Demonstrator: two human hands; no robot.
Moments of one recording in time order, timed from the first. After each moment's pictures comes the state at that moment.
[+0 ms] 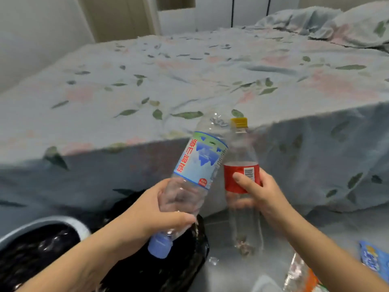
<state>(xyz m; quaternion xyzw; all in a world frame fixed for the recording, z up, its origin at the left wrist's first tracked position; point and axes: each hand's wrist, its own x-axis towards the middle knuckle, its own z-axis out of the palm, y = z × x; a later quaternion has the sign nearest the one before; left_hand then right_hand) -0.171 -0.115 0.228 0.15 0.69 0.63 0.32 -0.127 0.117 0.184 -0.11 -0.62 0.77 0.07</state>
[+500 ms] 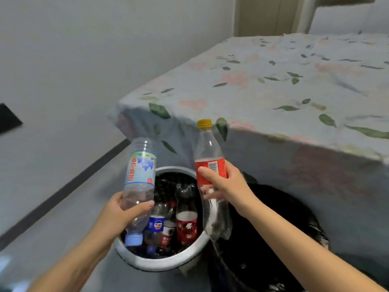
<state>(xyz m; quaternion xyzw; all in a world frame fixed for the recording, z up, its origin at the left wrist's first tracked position) -0.104 -0.410 0.178 -0.26 0.74 0.62 -0.06 -0.218 -0.183 0.183 0.11 -0.68 0.71 -0.17</state>
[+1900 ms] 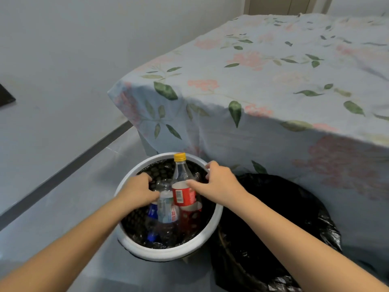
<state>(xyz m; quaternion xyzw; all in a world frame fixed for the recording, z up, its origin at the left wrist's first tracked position) -0.169 -0.418 0.154 -0.22 0.95 0.18 0.13 -0.225 -0.217 0.155 0.17 -0.93 0.31 -0.13</state>
